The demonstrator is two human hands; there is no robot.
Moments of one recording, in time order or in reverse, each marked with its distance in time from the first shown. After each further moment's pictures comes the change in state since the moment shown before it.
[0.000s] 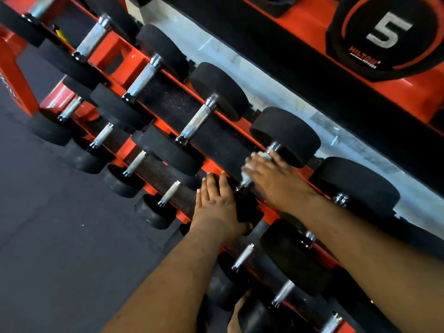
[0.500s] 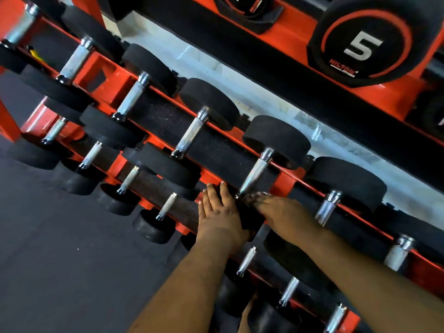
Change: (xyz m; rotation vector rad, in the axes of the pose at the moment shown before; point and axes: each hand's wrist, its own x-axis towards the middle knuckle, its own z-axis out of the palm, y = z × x) left_hand 0.000 -0.001 -0.007 -0.014 -0.055 0.014; right_hand -0.046 -0.042 -0.004 0.540 0.005 0.198
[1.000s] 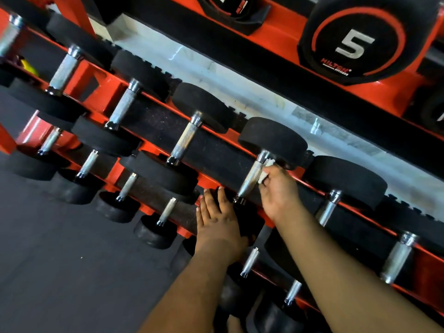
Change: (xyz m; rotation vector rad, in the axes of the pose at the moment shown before) left_hand -0.001 0.000 0.004 0.054 0.036 0.005; right_hand 0.080 -0.022 -0.033 1.848 0.715 1.051
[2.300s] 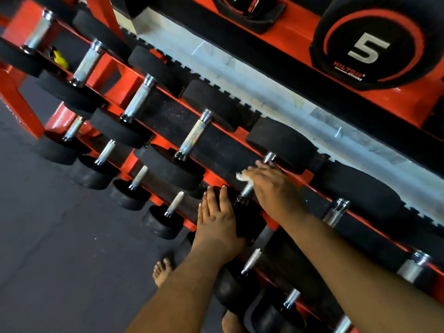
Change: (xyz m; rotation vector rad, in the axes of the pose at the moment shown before) left_hand 0.001 -0.003 0.007 -0.036 0.086 0.021; right_hand 0.013 0.000 -0.036 -1.503 -0.482 -1.269
